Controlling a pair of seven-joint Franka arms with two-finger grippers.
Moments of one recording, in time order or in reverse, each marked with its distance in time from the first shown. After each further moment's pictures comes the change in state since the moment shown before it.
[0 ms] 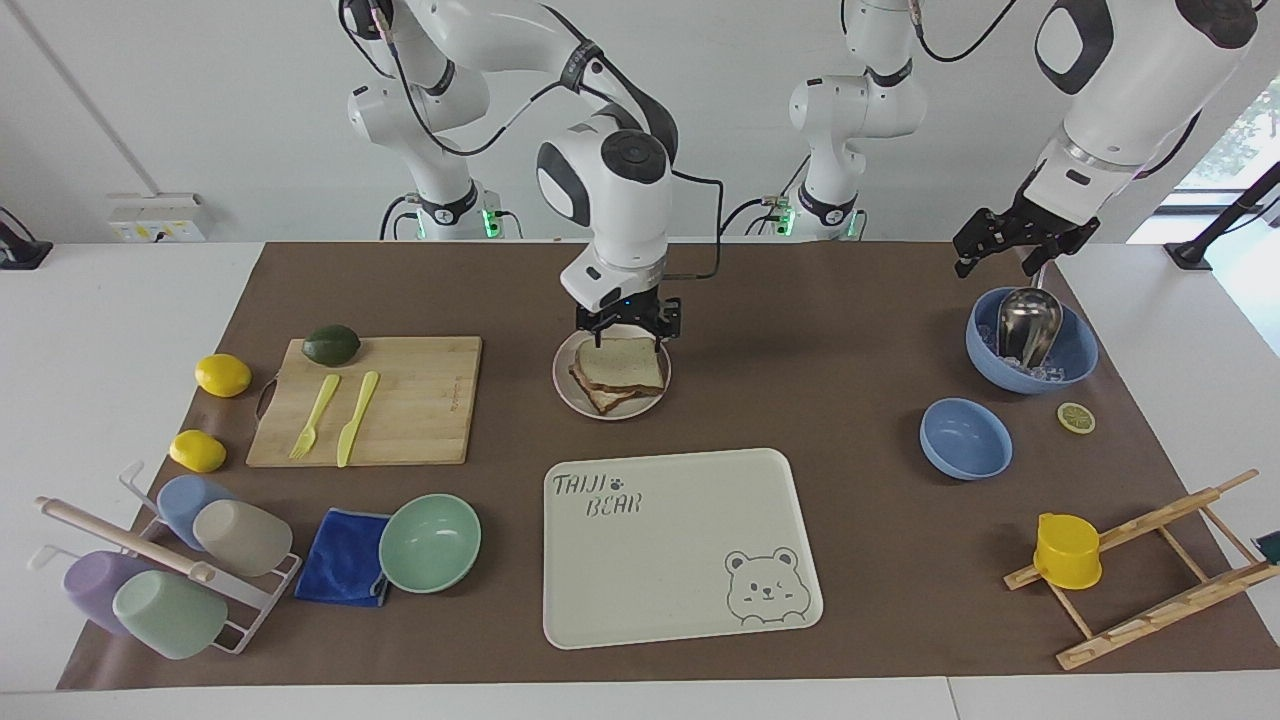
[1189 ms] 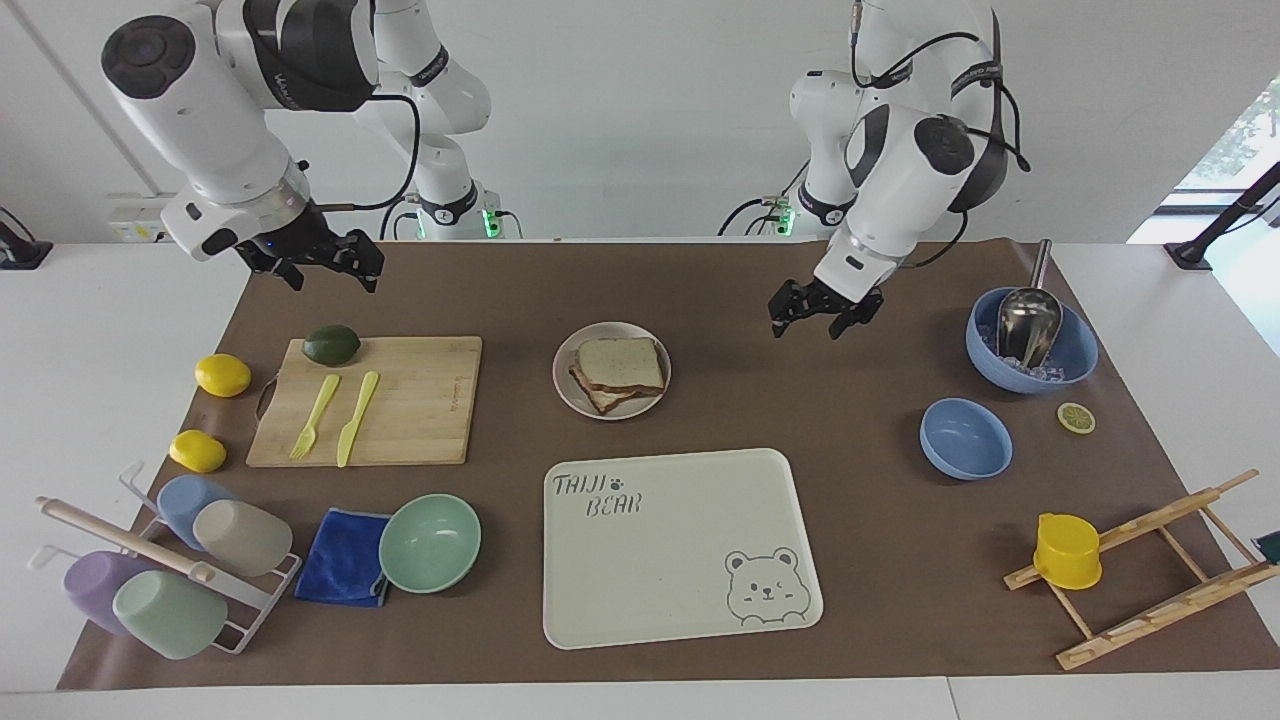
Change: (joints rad) left arm -0.346 0.059 -0.028 -0.362 -0.212 0.518 -0.303; right arm -0.312 -0.230 -0.279 0.072 0.080 -0.426 -0.631
